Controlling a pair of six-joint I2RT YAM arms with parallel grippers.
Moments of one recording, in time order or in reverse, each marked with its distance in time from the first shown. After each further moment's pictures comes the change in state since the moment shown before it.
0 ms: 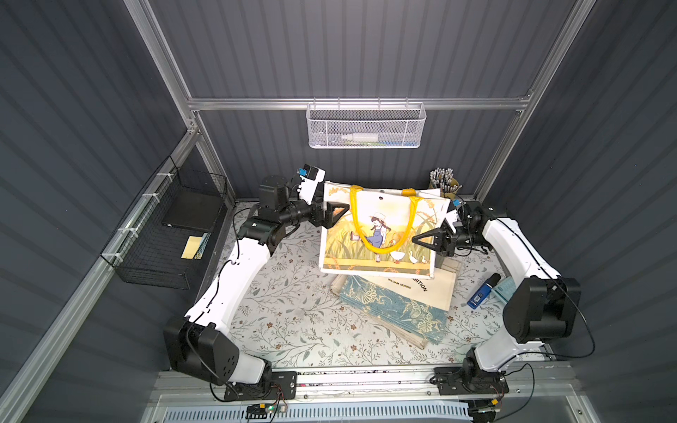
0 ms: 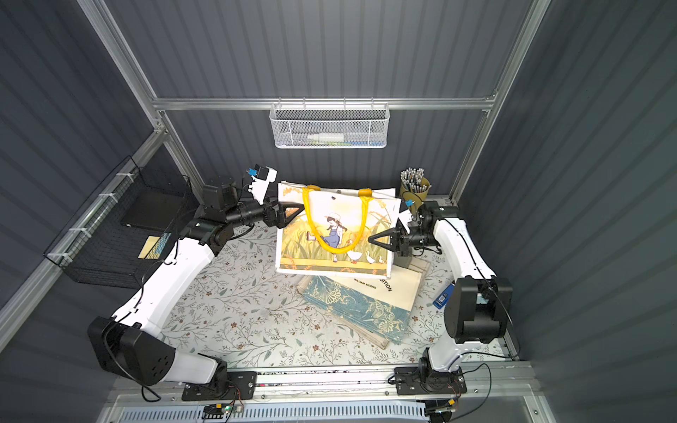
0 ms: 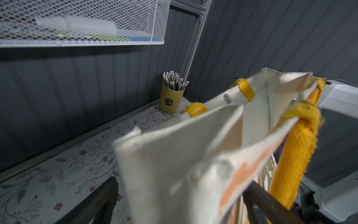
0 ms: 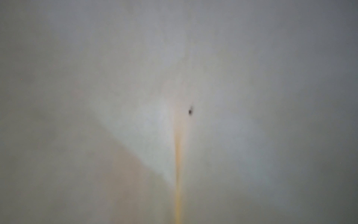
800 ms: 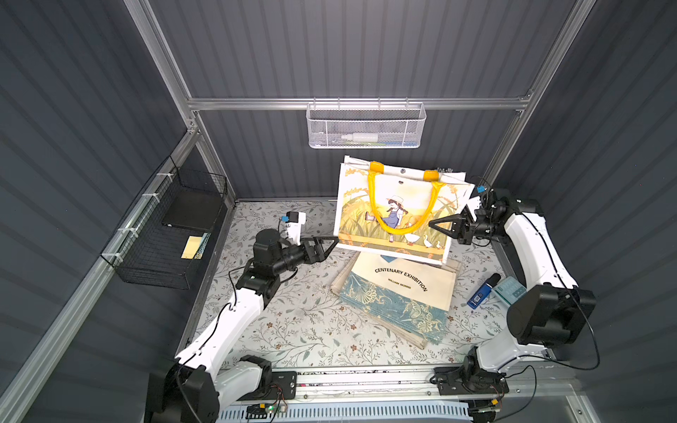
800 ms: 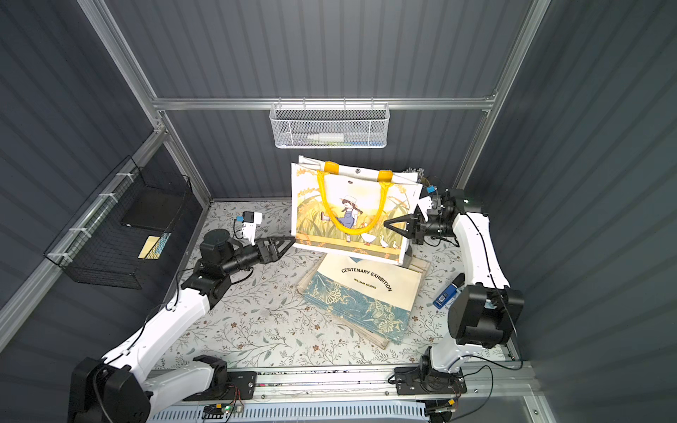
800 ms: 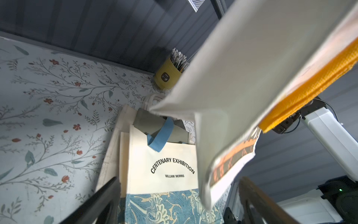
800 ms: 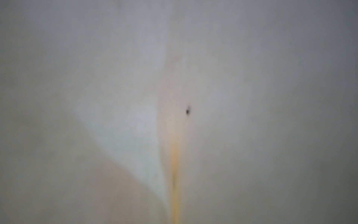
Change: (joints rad) left arm 0.000 -0.338 -0.647 0.387 0.017 -0.528; right arm -0.119 -0.022 0.162 -0.032 -0.002 0.066
